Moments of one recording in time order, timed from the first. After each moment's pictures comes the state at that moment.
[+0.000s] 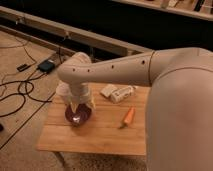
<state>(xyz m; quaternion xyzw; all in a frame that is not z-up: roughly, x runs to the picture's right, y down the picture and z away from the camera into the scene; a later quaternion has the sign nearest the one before) -0.107 0.103 0.703 -0.26 0.23 0.64 0.68</state>
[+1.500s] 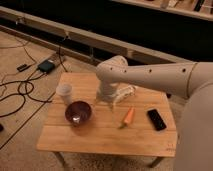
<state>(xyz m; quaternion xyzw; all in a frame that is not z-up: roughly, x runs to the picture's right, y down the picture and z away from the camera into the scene) 0.005 0.094 0.741 -0.26 0.24 0.79 0.49</state>
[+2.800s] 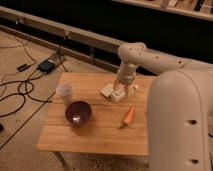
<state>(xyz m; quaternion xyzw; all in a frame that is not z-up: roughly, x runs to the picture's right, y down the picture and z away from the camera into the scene) 0.103 0.024 0.832 -0.19 0.34 0.85 0.34</state>
